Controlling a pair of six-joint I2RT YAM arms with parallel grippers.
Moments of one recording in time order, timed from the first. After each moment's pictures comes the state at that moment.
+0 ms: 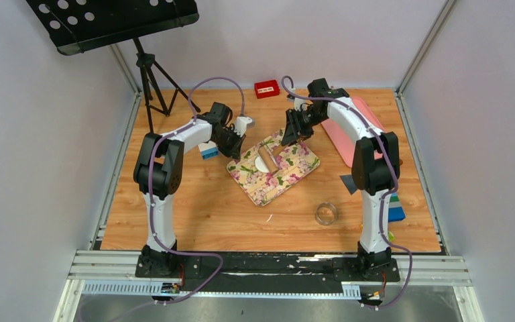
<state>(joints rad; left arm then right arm) -0.35 2.06 1.46 -0.56 0.46 0.37 0.29 2.15 1.89 -0.96 -0.71 -0.03</state>
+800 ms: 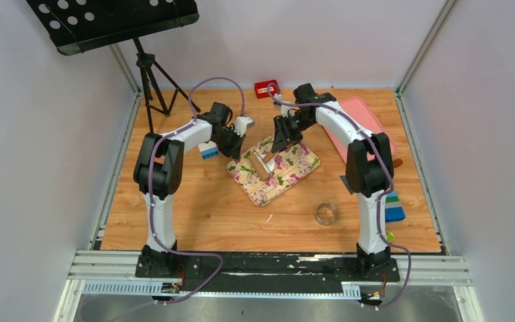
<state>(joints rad) -0.35 2.06 1.46 -0.56 0.46 0.37 0.36 2.16 1.87 -0.94 -0.70 -0.03</state>
